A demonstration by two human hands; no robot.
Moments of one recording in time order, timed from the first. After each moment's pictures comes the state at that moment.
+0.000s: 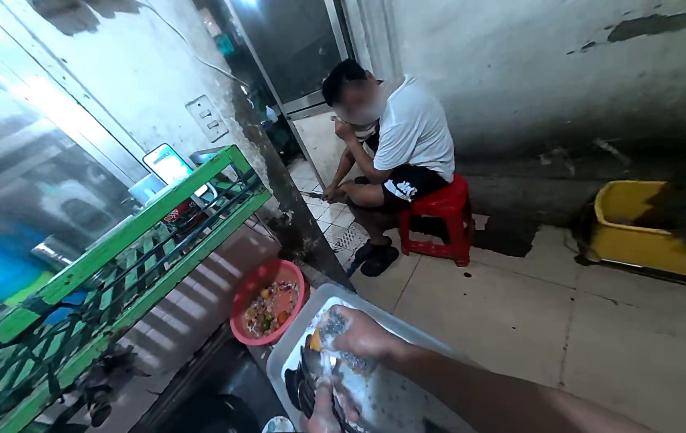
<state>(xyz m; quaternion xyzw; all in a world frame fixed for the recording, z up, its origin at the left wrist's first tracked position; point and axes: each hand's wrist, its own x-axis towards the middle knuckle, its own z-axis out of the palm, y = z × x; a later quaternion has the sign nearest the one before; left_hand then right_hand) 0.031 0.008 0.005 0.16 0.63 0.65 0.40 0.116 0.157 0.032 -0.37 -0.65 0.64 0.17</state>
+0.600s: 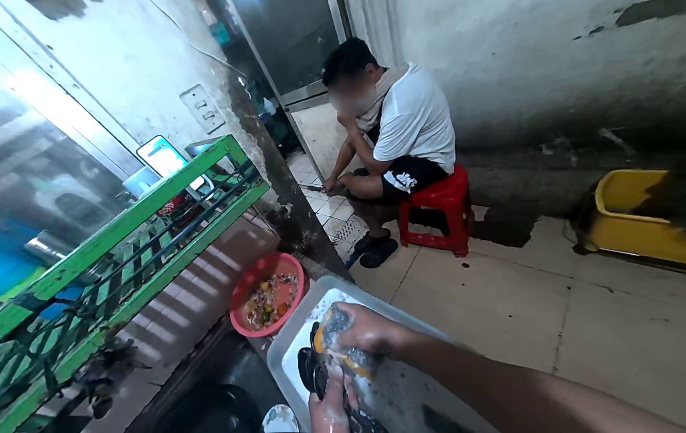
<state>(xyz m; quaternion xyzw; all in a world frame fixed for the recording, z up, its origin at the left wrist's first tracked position) 0.031 0.011 0.001 0.20 0.59 0.65 0.44 0.126 0.155 0.038 -0.34 -0.64 0.67 0.12</state>
